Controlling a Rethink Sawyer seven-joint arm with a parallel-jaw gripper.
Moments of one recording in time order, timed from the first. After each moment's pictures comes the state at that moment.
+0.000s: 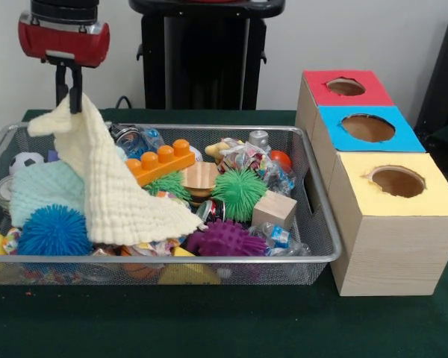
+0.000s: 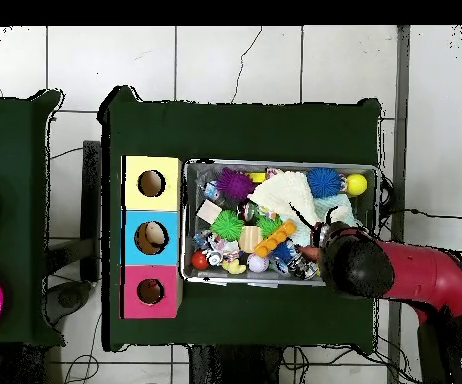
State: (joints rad) arm -0.81 -0.86 0.35 1.79 -0.54 0.53 1.71
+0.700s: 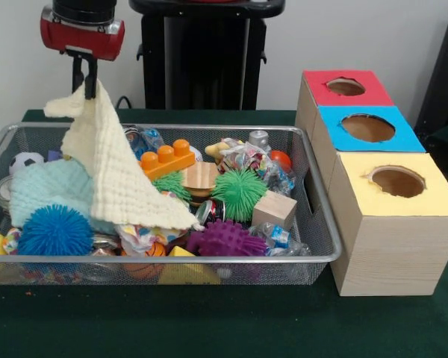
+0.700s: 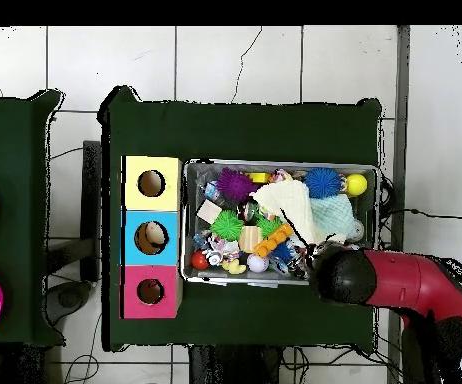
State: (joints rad) arm -0.71 -0.86 0.23 1.80 -0.55 0.65 1.71
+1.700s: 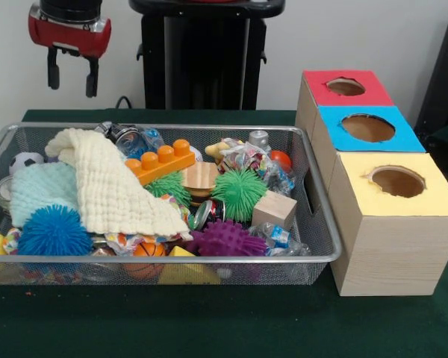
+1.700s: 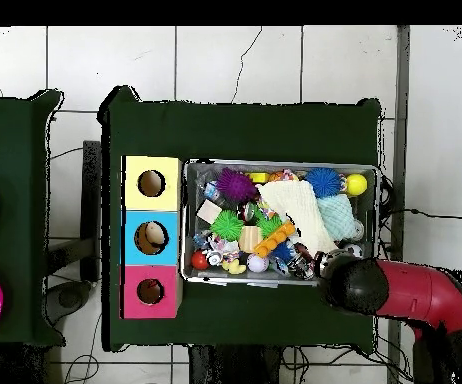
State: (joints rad) arm -0.75 -0.86 0.22 1.82 -0.55 0.63 1.71
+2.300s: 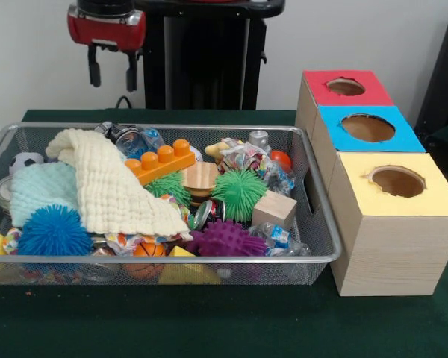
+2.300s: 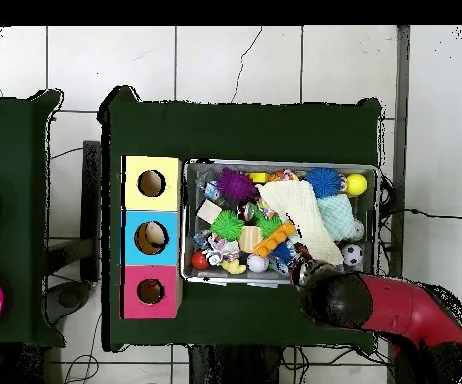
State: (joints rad) arm -0.77 -0.90 0.27 1.97 -0.46 0.55 1.71
